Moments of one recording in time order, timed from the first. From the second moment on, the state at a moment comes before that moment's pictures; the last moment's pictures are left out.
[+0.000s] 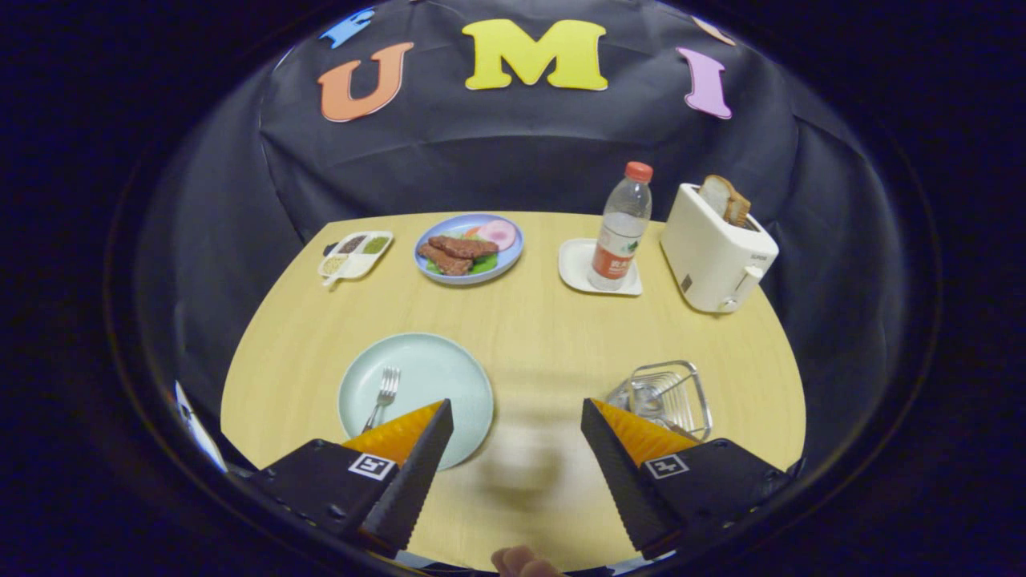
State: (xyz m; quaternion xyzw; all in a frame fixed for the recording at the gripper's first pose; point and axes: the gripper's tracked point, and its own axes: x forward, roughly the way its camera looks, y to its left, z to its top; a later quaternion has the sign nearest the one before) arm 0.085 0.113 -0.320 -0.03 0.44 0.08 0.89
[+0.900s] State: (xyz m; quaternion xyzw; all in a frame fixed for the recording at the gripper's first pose) arm 0.042 0.259 -0.410 -0.02 0.50 0.07 0.86
